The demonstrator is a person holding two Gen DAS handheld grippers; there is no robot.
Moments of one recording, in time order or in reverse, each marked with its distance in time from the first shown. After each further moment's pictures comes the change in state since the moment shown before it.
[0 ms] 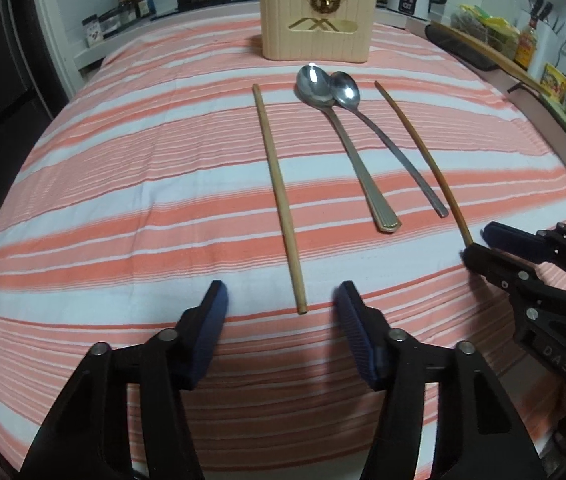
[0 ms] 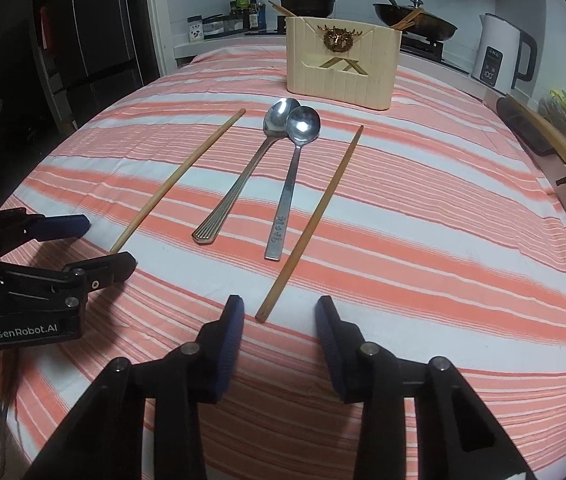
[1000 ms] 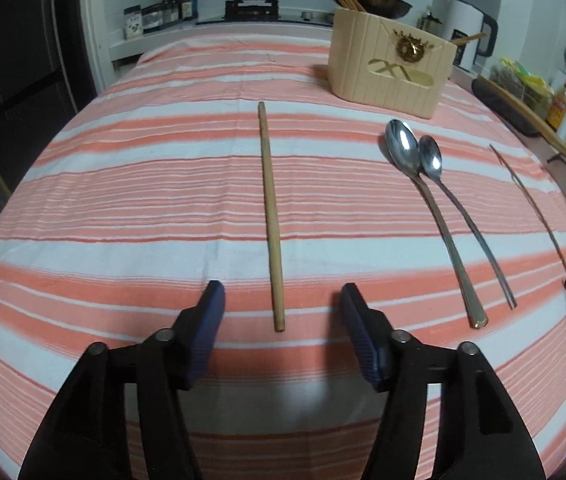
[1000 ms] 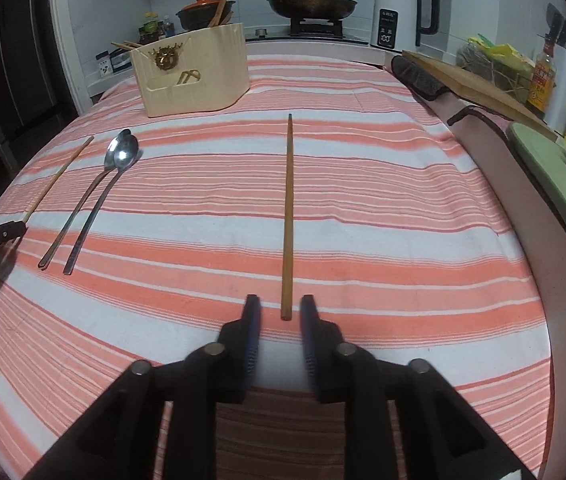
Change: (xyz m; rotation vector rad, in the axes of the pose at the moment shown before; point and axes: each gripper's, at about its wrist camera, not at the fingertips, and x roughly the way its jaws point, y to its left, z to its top) left arm 0.030 0.067 0.031 -0.121 -0.084 0.035; right arm -0.012 -0.145 -0.016 0.167 -0.018 -0.088
